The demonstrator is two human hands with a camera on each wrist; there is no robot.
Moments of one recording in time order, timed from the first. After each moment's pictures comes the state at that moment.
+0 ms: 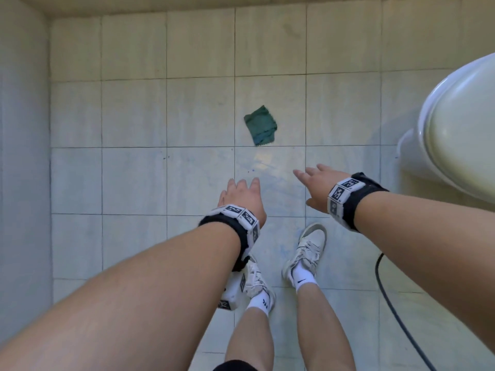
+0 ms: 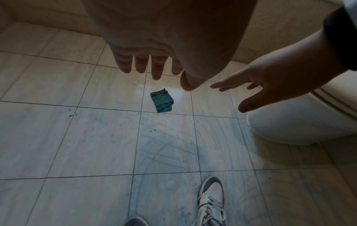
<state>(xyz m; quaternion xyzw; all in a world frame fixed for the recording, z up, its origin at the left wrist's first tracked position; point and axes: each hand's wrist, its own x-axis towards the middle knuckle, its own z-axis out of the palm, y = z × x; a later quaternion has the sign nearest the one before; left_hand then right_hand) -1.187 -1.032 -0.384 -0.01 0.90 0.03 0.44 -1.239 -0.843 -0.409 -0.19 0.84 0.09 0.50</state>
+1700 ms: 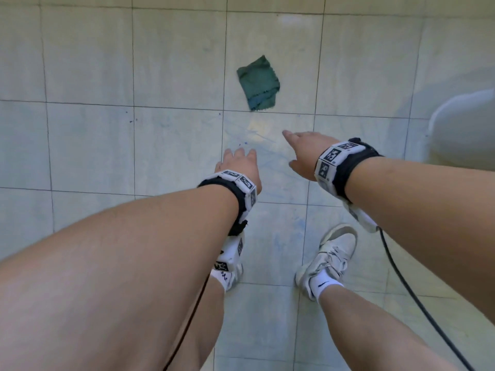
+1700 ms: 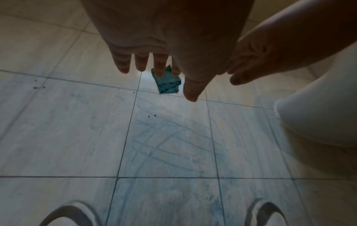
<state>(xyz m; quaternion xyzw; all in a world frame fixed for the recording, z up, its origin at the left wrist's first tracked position) -1.205 -1.031 -0.562 -0.03 0.88 0.05 0.47 -1.262 -0.868 -0.563 -0.17 0.88 0.02 0.45</state>
